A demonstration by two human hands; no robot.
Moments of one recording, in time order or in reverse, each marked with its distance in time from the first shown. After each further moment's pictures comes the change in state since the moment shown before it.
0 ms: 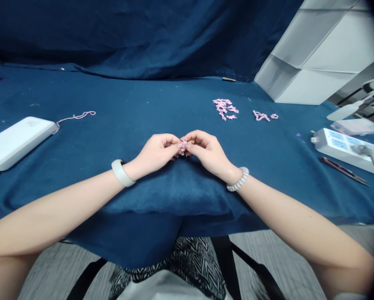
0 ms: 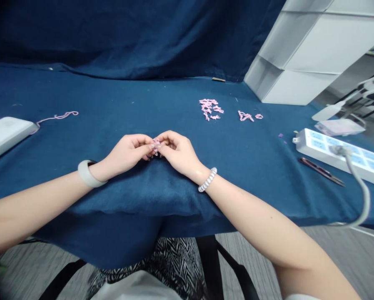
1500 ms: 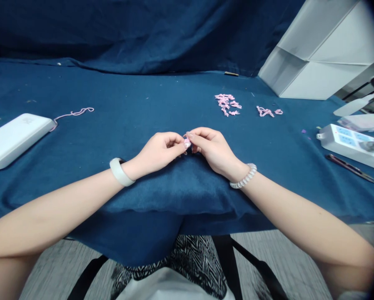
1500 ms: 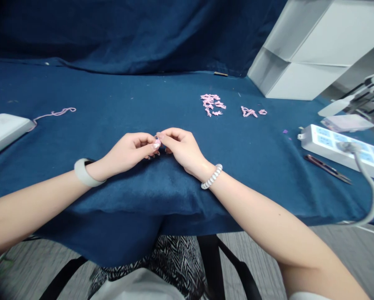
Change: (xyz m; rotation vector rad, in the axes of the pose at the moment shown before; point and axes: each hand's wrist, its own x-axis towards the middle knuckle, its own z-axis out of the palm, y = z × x) left_hand -0.003 0.001 0.001 0.089 -0.064 0.049; right_hand 0.004 -0.002 -0.002 0.201 0.103 0.155
